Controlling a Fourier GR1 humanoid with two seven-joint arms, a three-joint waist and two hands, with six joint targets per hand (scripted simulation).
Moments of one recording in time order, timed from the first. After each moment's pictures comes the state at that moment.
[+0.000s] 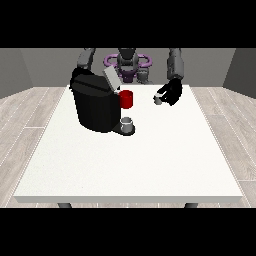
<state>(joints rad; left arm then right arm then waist) -0.64 0.31 -0.01 -0.65 -0.65 0.07 -0.25 -0.22 -0.04 -0.07 -1.27 -0.03 -0.16 -0.07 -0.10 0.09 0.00</state>
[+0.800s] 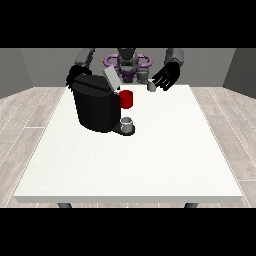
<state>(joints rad) -0.86 0.39 0.05 -0.73 -0.62 -0.13 -0.21 -0.25 -0.04 -0.06 -1.27 -0.06 -0.13 -0.08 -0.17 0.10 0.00</state>
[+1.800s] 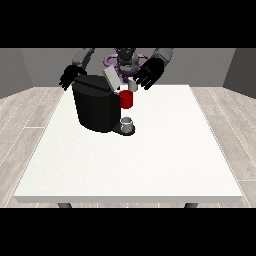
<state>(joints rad) -1.11 0.47 0.14 -0.67 -0.62 -0.13 -0.12 -0.31 -0.04 -0.02 -1.37 -0.02 -0.14 -0.06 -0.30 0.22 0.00</state>
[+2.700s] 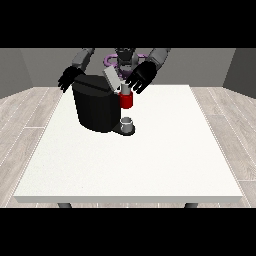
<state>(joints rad) -1.17 0.43 0.13 -0.64 -0.65 -0.14 -0.11 -0.33 -0.03 -0.05 -1.37 -0.03 -0.16 -0.06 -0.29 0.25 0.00</state>
